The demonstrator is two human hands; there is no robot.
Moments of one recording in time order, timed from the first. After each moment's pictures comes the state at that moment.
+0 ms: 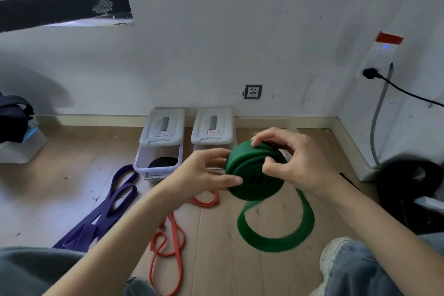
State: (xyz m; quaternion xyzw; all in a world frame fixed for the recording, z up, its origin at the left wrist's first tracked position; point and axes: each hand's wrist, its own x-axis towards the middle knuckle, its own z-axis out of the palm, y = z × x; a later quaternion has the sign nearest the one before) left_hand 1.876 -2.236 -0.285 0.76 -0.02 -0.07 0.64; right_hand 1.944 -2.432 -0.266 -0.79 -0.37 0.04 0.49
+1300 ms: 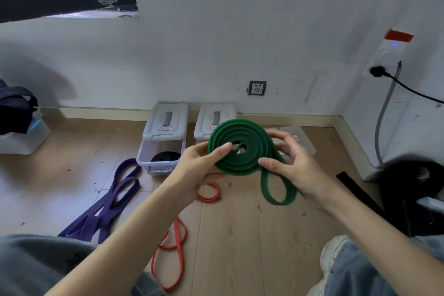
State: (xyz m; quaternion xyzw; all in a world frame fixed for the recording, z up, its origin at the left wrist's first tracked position) left_hand 1.883 -2.238 -0.309 0.59 0.13 0.00 0.79; right_hand 1.951 -2.430 -0.306 -0.70 -0.21 0.19 0.65
